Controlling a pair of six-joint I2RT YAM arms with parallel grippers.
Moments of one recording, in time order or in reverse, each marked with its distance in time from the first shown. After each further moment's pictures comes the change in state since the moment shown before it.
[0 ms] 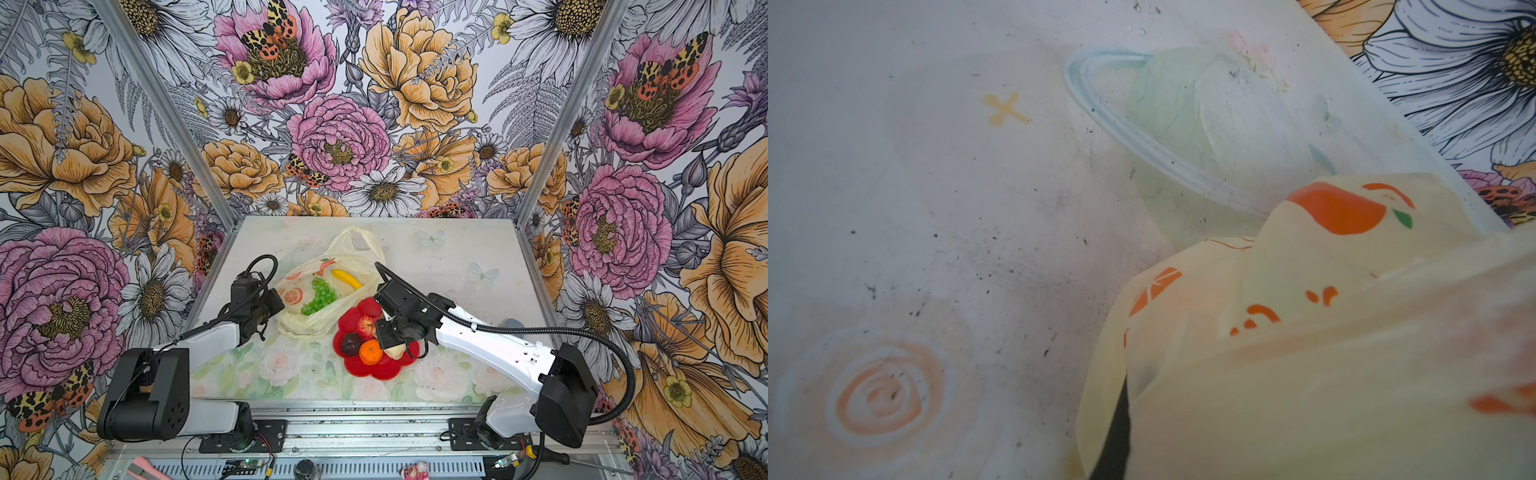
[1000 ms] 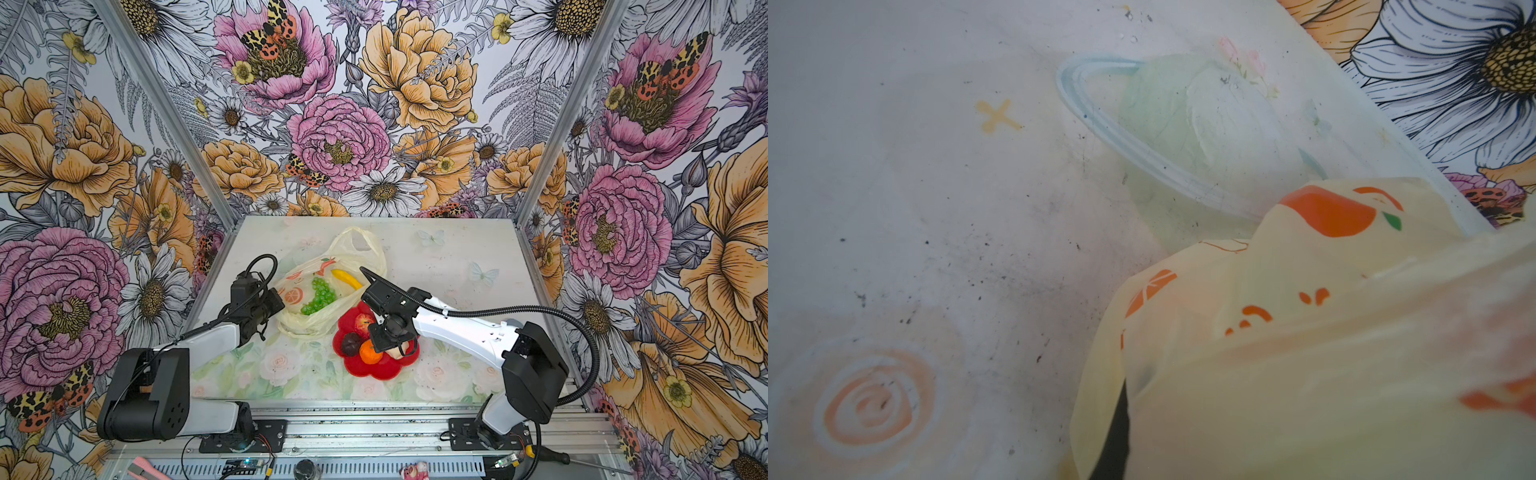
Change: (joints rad) left arm 0.000 0.000 -0.010 0.030 0.008 0.000; right arm 0.002 0.195 0.083 -0.056 -0.029 -0.035
